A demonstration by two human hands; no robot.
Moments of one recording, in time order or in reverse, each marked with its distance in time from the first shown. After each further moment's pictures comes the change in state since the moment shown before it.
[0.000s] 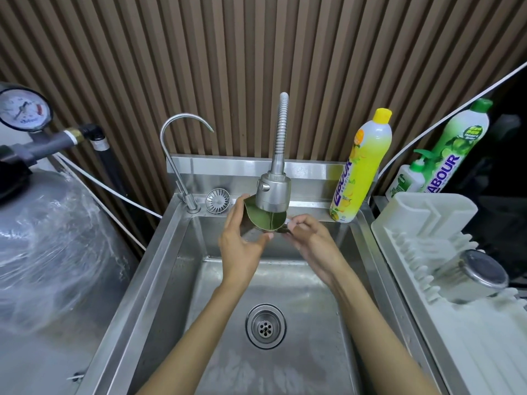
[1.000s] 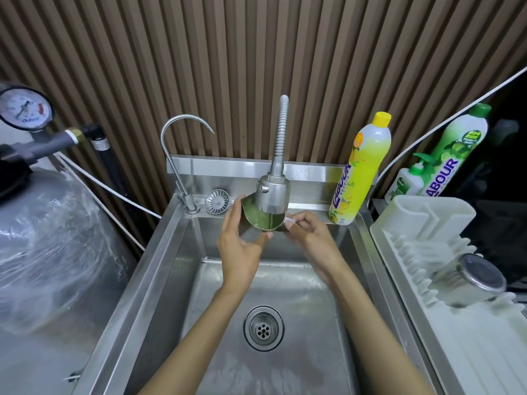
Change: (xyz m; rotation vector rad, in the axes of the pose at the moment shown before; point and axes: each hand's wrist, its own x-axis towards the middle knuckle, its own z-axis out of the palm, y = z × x) left_hand -0.003 0.011 0.002 0.028 0.071 -0.028; right_hand -0.003 -0.009 0.005 -0.232 0.037 -0.074
